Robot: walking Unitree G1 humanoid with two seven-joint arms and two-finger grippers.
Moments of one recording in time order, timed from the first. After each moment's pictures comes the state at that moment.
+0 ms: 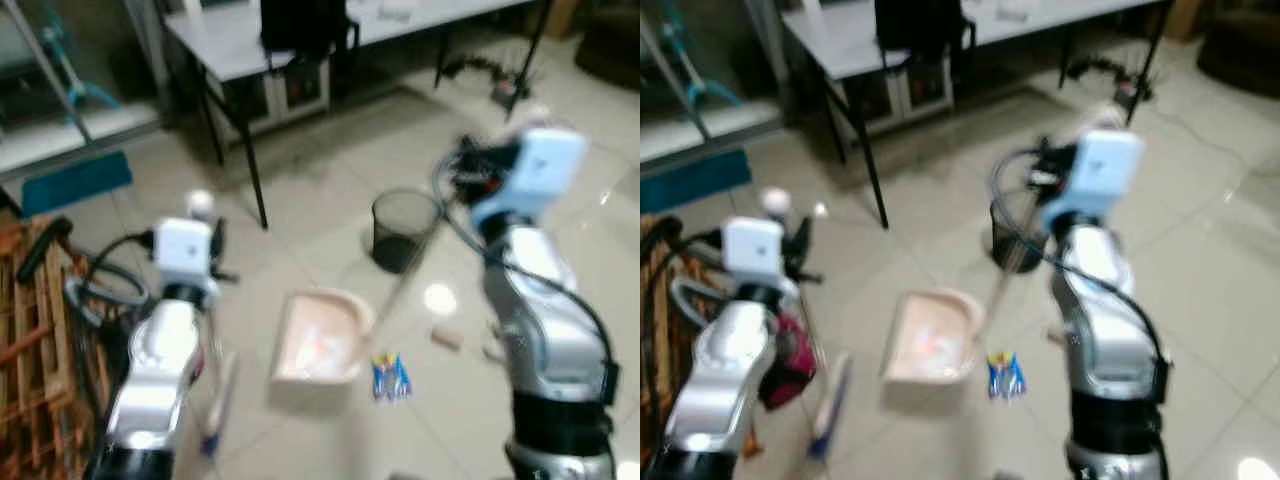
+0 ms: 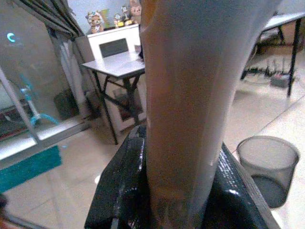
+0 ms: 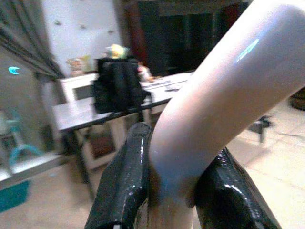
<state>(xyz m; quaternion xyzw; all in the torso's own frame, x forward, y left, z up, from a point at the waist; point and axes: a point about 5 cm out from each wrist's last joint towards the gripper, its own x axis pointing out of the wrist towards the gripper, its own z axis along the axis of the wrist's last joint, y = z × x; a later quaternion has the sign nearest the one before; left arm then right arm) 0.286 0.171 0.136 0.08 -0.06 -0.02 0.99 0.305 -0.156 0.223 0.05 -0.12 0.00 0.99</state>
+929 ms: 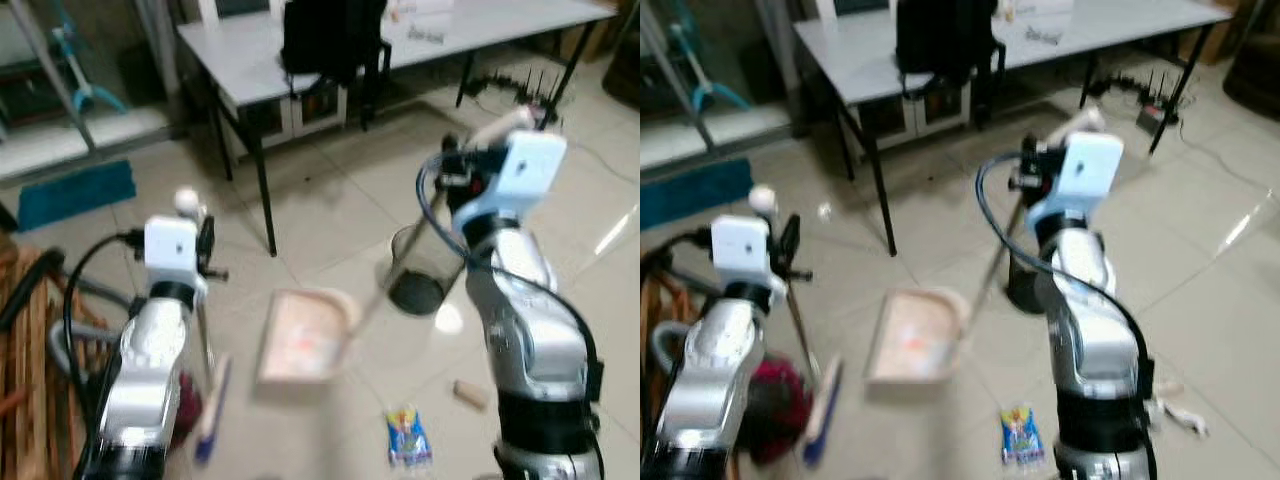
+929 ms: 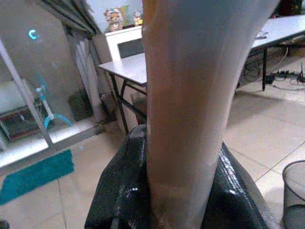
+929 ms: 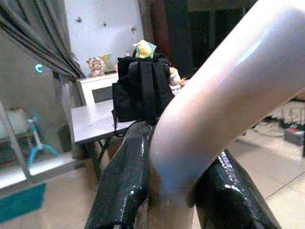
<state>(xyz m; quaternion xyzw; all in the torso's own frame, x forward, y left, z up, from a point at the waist) 0.286 0.185 0.135 0.09 -0.05 0.00 0.99 0.306 -0.137 0.221 0.07 -0.12 0.03 0.99</state>
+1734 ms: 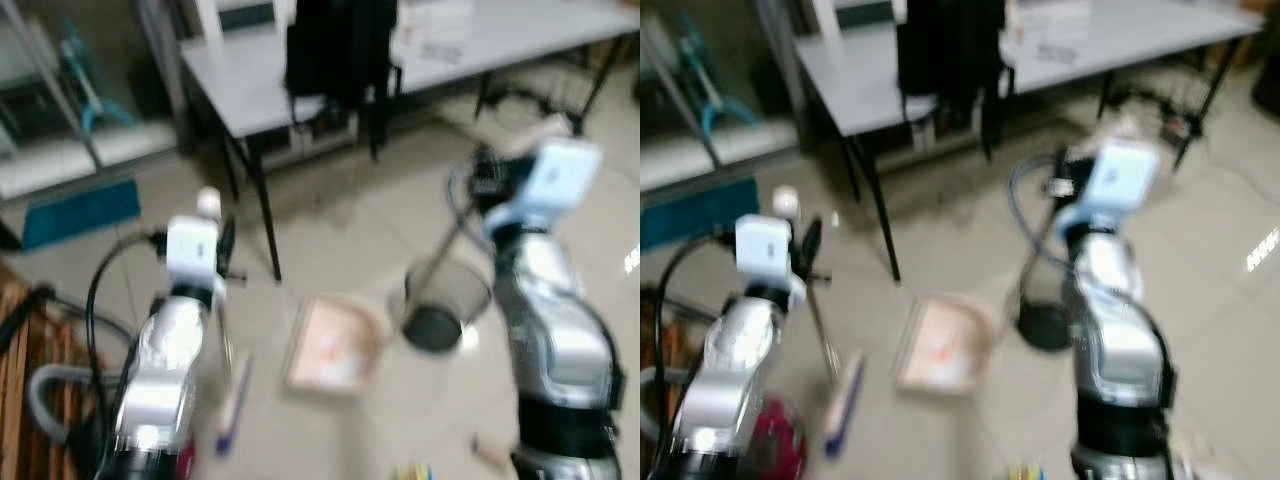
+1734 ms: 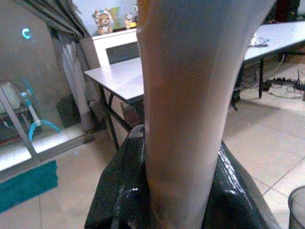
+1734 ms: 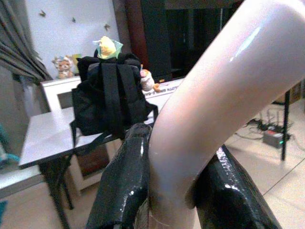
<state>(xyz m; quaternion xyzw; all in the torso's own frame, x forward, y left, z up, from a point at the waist) 0.287 0.168 0.133 0.08 -0.05 -0.03 1.00 0.304 -0.167 0.215 0.05 -0.11 -0.04 0.99</state>
